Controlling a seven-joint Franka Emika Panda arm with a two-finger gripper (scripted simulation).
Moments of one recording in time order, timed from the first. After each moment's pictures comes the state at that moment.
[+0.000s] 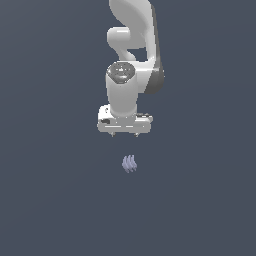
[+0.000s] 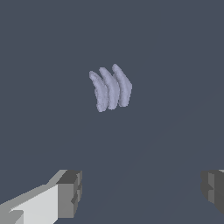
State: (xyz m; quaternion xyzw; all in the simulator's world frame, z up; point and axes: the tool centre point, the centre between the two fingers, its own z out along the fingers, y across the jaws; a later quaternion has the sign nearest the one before) arm -0.019 -0.014 0.158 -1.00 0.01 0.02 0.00
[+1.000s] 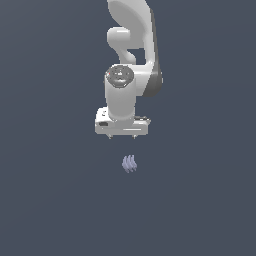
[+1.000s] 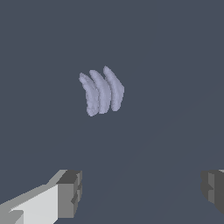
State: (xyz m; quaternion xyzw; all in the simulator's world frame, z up) arm -0.012 -0.025 0.153 -1.00 0.01 0.03 -0.01
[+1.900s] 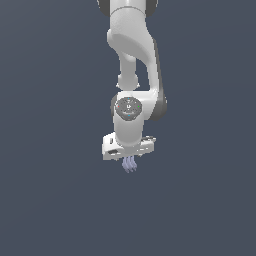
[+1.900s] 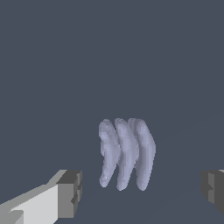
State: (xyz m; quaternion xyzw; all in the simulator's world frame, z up) arm 0.054 0.001 0.095 -1.00 -0.10 0.00 0.00
